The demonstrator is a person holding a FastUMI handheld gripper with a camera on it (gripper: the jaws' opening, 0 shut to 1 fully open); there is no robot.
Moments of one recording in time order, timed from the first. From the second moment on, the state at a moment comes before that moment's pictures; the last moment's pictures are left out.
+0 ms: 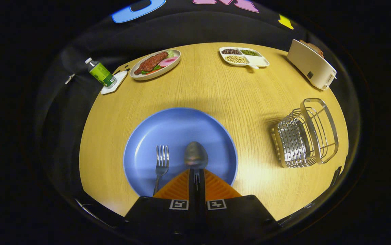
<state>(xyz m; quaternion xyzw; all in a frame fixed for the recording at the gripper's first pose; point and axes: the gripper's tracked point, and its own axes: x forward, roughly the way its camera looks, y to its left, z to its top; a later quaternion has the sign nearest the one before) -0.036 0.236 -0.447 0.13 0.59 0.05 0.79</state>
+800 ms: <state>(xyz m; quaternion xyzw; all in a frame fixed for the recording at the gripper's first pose) 0.000 0.231 -0.400 0.18 0.57 0.08 0.80</state>
